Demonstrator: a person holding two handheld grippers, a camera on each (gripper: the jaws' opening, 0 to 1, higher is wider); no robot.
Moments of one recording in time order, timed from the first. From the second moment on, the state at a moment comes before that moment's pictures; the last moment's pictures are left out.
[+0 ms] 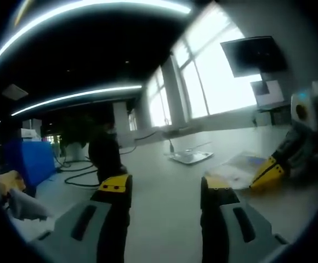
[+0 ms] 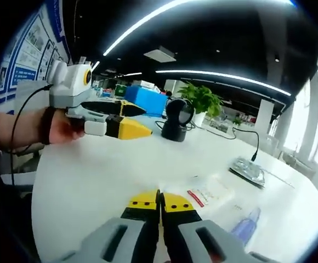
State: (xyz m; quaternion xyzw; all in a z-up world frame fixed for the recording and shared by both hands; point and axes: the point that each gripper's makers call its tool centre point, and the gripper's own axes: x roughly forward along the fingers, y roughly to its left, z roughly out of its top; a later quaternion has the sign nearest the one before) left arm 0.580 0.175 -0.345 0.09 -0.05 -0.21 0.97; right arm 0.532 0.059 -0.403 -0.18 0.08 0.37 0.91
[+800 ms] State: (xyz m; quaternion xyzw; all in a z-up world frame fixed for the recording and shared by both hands) left arm 0.581 0.176 -0.346 0.09 -0.05 -0.21 0.97; right arm 0.519 0.050 -0.399 -0.13 0.09 0.38 0.91
